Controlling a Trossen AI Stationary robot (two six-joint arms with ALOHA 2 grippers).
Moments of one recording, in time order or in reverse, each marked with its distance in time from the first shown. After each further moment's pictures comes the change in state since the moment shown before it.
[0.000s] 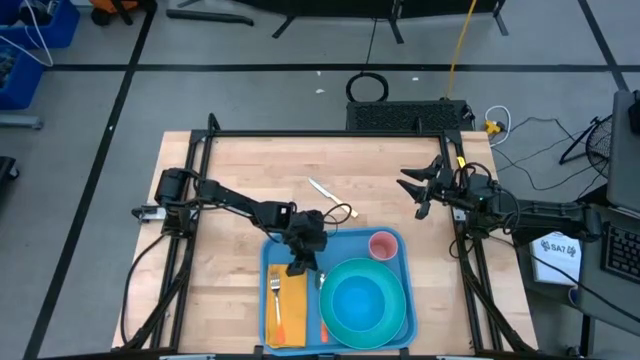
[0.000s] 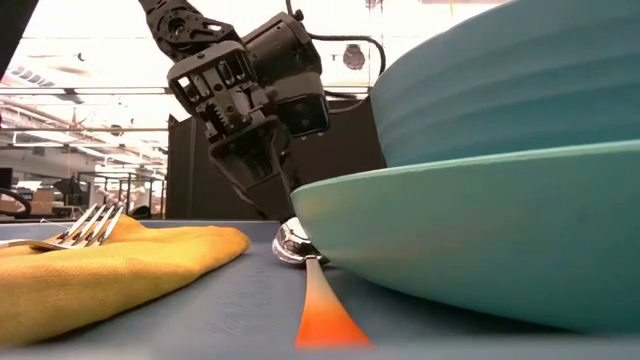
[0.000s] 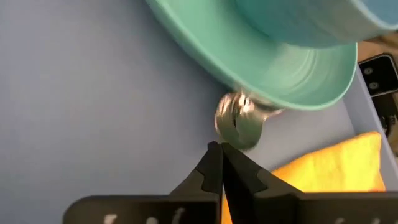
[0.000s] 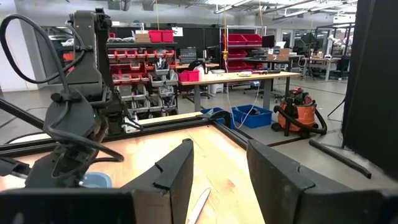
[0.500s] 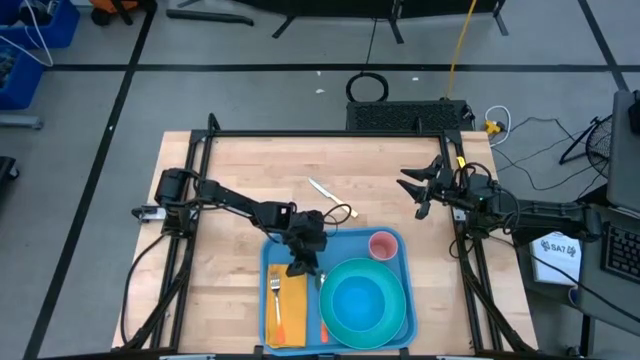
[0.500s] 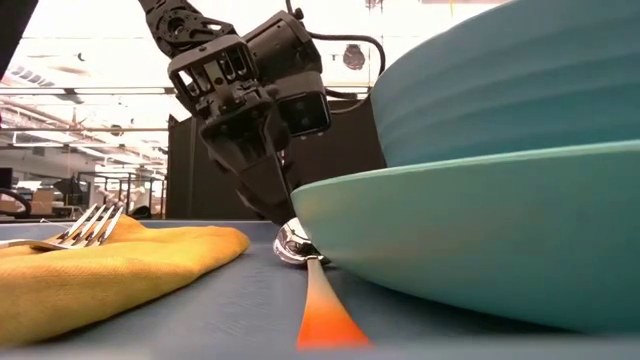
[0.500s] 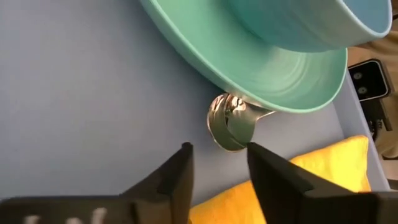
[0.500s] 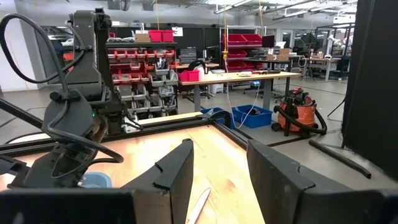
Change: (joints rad) left arm -0.005 0.000 0.000 0.010 0.022 -0.034; right arm 0.000 0.000 0.000 0.000 0.000 -0.002
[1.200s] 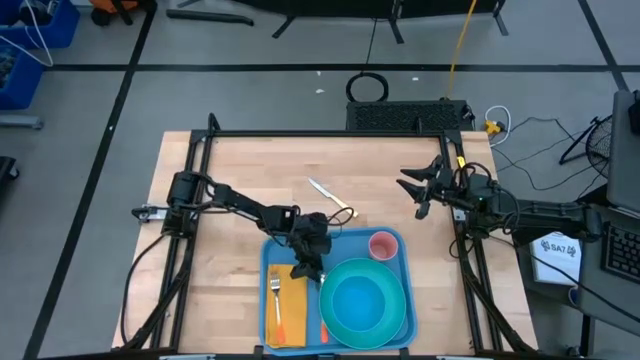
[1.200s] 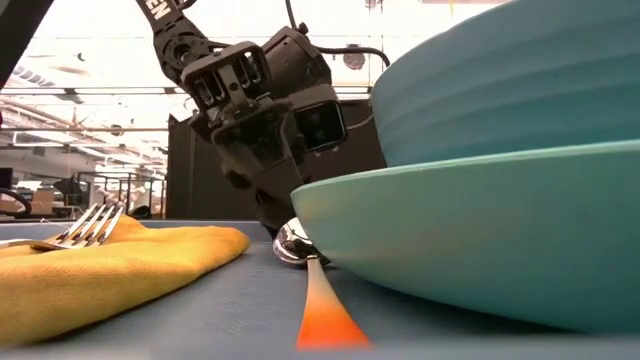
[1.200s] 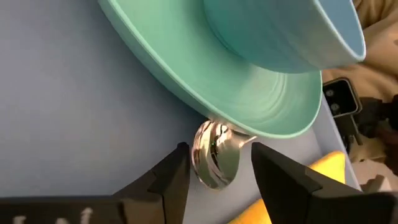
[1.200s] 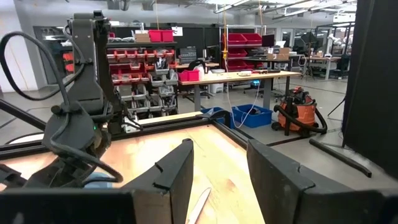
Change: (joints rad) left arm 0.002 0.102 0.003 0.180 0.137 -0.084; right arm 0.000 0.001 0.000 0.002 0.000 0.004
